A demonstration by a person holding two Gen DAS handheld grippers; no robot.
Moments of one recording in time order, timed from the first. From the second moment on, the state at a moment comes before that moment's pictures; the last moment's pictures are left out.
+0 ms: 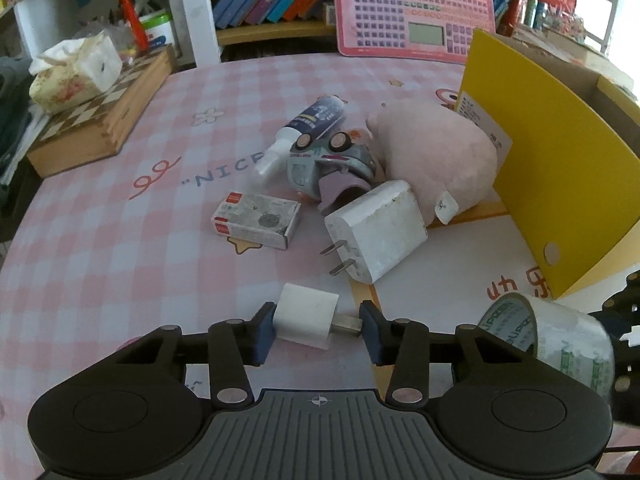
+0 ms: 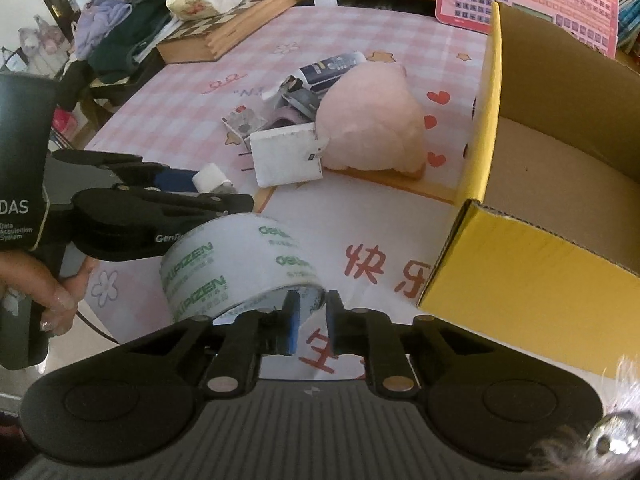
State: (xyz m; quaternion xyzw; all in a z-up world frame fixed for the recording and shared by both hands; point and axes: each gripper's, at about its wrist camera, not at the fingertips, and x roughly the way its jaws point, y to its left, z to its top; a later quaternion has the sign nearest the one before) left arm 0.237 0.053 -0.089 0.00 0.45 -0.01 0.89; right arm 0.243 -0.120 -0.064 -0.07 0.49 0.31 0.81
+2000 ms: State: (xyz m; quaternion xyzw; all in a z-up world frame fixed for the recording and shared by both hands) left arm 0.066 0.105 0.006 -0.12 0.35 -0.13 0.92; right arm 0.081 -0.131 0.003 0.01 0.43 0.19 0.88
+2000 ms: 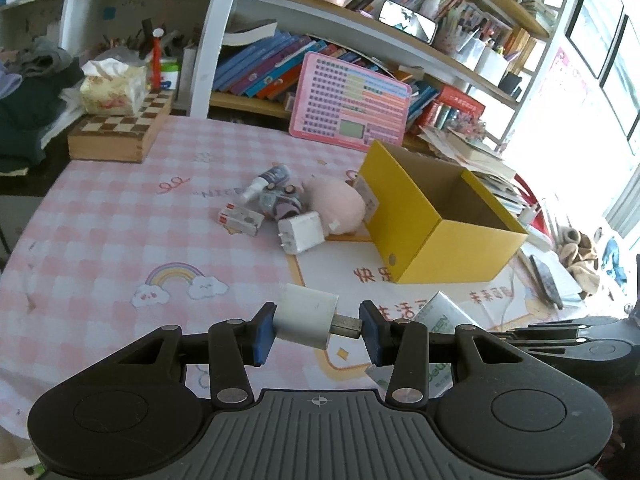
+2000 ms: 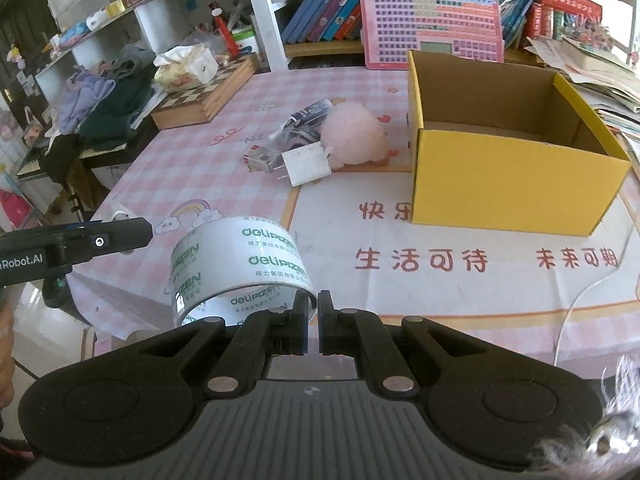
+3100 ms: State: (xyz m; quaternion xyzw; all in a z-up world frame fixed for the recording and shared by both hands) left arm 0.067 0.048 0.013 -0.08 0.35 -0.25 0.90; right arm 0.023 -0.193 0.005 0.05 0.43 0.06 0.90
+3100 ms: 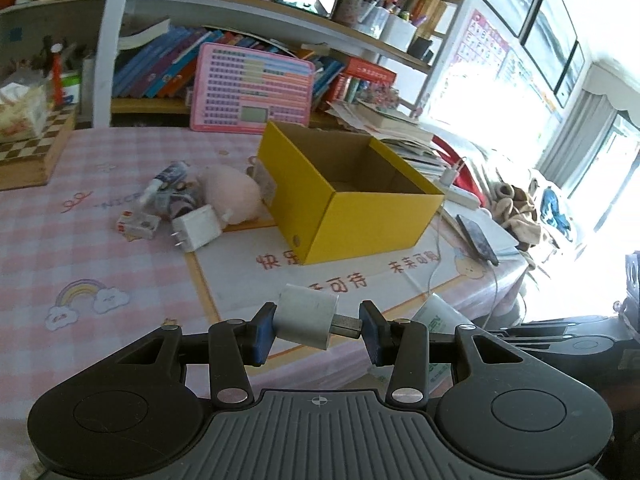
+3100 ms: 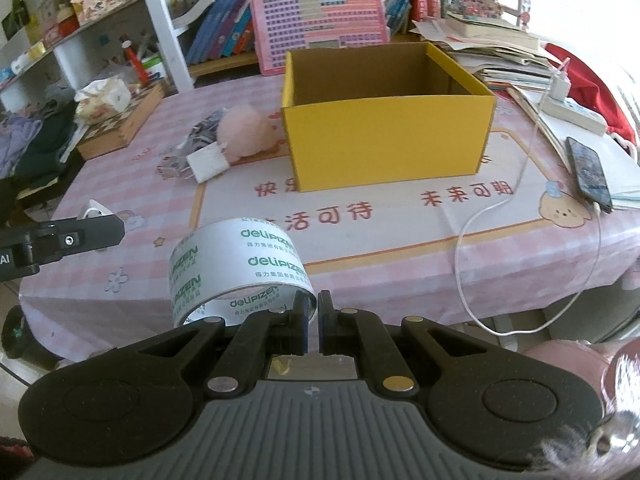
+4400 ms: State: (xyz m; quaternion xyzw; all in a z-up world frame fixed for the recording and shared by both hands) left arm 0.155 -0.065 0.027 -0.04 0.34 -0.33 0.88; right arm 0.094 -0.298 0.006 0.07 0.43 0.01 0.90
